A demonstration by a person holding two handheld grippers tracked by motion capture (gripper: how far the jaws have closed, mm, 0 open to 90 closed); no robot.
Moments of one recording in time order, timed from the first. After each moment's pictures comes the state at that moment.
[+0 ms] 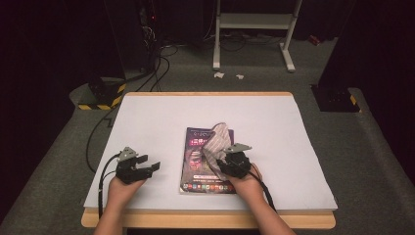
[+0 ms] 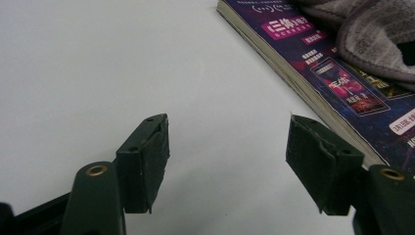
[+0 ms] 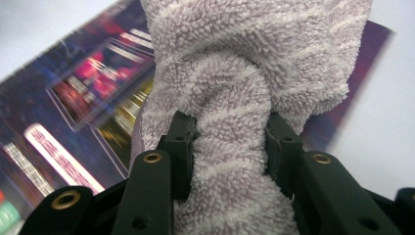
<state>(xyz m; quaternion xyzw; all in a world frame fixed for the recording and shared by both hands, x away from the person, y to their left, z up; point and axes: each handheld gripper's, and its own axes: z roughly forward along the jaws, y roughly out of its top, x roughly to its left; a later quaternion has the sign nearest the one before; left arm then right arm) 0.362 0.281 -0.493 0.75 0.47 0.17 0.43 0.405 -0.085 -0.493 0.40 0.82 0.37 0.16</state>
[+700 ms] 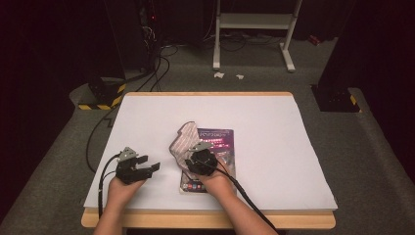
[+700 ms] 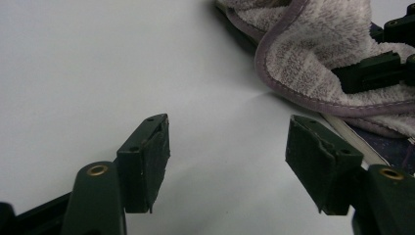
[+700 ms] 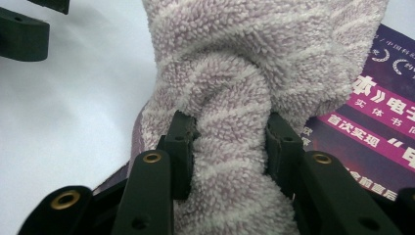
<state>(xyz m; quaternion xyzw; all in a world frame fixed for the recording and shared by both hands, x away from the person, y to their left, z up) 0.363 0.281 -0.495 0.75 0.47 0.16 0.43 0.411 0.009 -0.495 0.34 0.85 0.38 0.14</state>
